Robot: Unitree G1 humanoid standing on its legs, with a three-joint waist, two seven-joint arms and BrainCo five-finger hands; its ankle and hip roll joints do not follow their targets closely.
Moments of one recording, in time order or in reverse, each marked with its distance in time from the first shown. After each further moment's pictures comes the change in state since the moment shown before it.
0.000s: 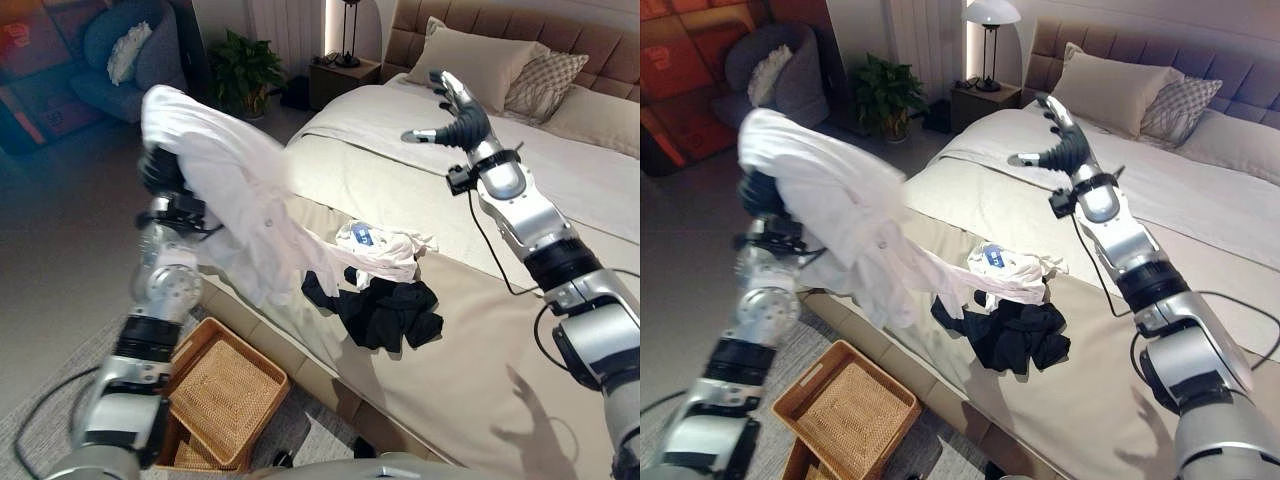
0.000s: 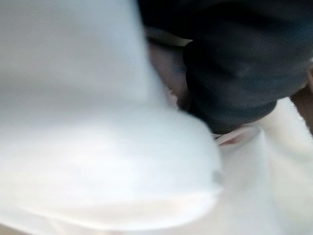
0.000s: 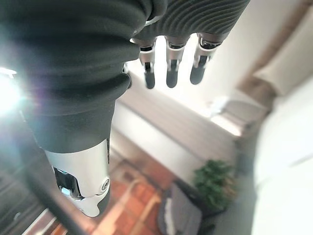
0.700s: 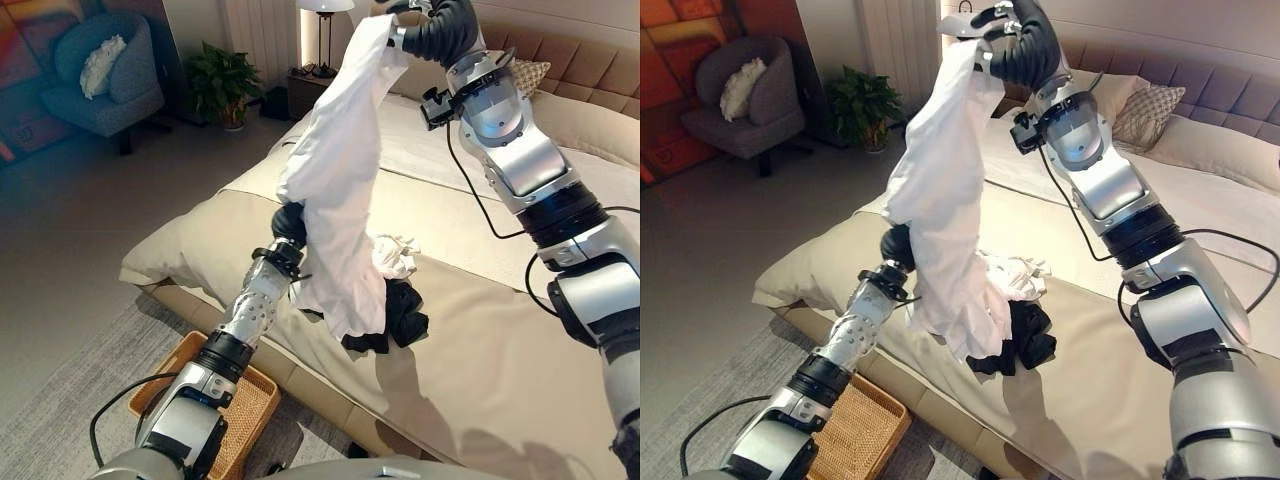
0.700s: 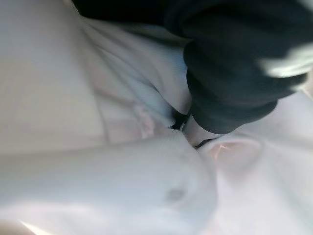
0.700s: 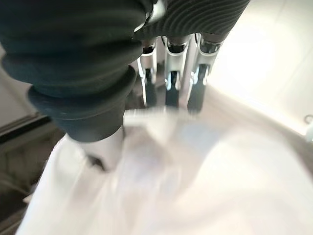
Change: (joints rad) left arm 0.029 -0.349 -0.302 0.175 -0.270 0.199 -0.248; right arm -0.393 0.067 0.146 -0.051 0.013 -0.070 -0.073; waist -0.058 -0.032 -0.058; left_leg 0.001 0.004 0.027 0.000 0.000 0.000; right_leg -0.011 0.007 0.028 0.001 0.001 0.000
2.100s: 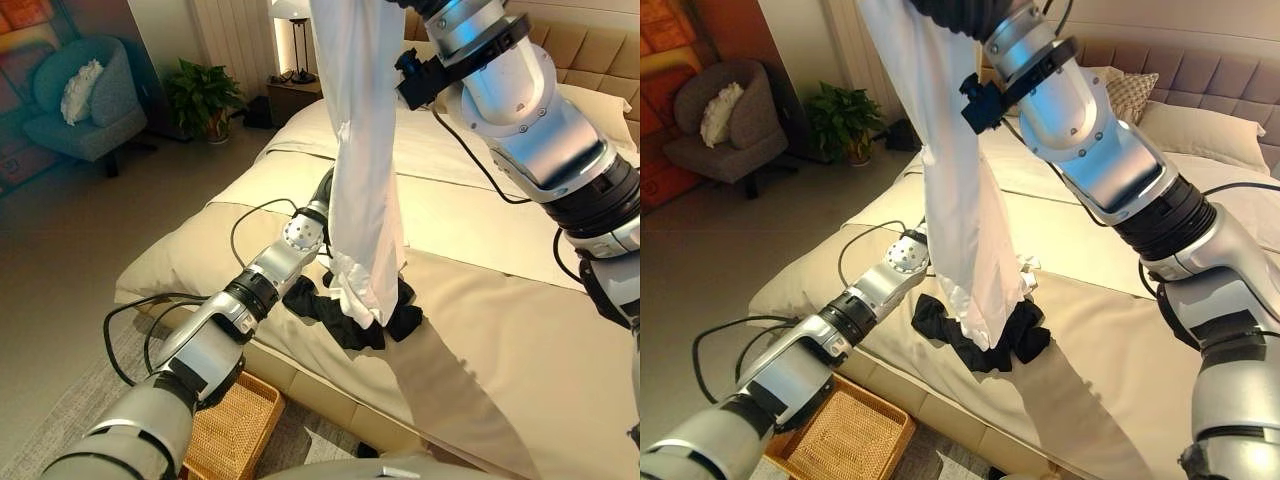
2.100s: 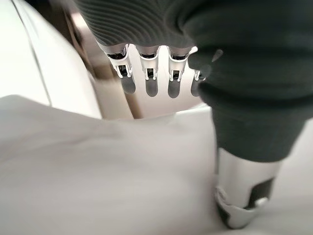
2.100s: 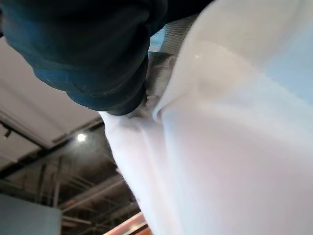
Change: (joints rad) left arm -0.413 0.084 -0.409 0.208 0.776 0.020 0.173; right arm -0.160 -0.117 0.155 -0.384 0.128 -0.130 -0.033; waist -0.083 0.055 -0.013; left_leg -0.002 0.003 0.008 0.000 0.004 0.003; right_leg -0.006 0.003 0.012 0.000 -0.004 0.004
